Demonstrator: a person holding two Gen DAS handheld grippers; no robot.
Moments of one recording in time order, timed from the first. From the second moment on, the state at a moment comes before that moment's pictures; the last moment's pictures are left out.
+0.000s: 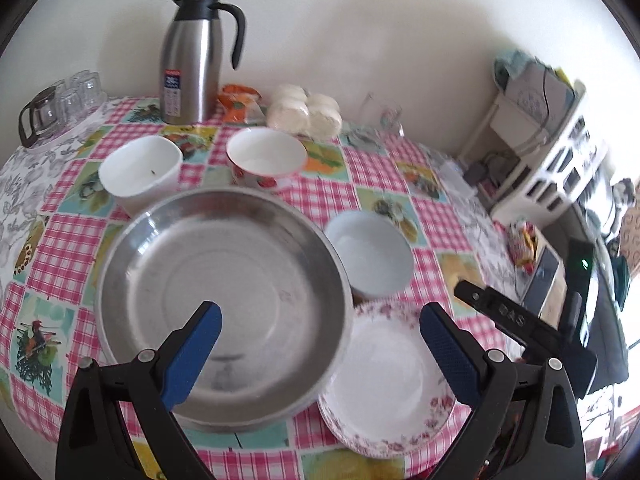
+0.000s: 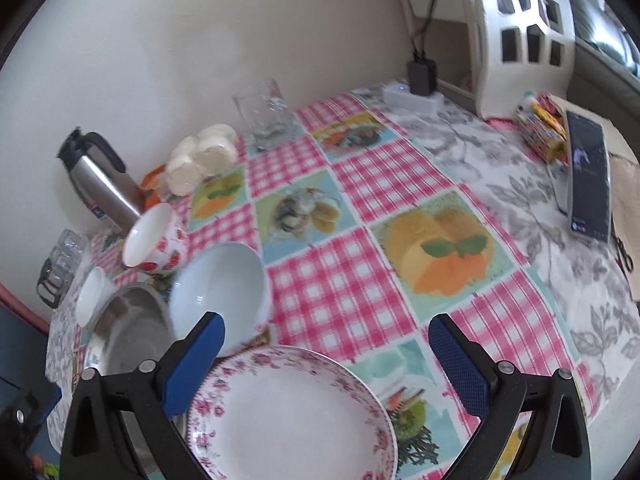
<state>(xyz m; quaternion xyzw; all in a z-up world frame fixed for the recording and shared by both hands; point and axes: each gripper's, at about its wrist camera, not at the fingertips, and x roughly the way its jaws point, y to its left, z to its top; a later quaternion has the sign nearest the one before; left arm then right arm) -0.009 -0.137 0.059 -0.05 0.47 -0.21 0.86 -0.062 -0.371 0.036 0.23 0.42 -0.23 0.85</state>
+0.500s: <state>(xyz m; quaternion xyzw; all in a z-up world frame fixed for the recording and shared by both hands) -0.049 -0.172 0.020 -0.05 0.55 -0.22 0.81 -0.075 -0.385 -0.009 0.26 0.51 -0.23 0.78</state>
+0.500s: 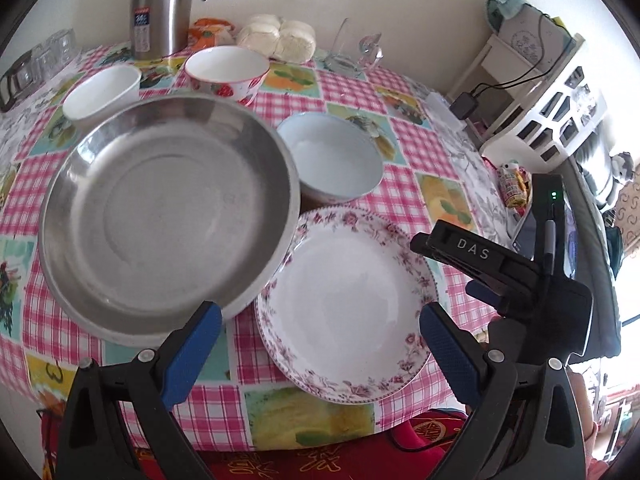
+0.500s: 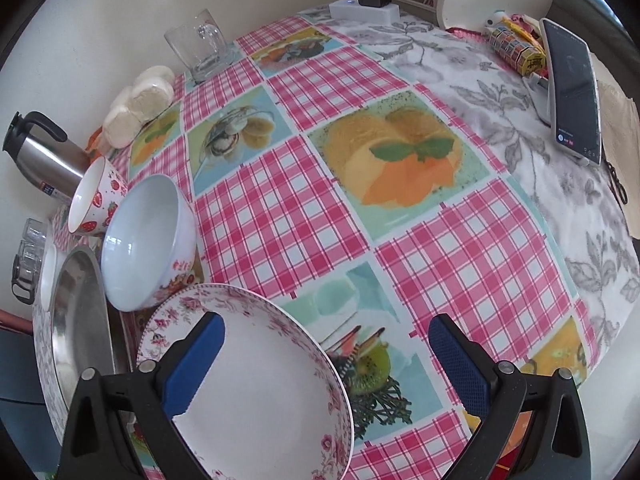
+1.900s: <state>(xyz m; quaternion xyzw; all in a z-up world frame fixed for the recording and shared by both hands) -0.030 -0.148 -0.059 -0.15 0.63 -0.13 0.75 -0.059 -0.362 -0.029 0.22 0.53 -0.18 0.80</state>
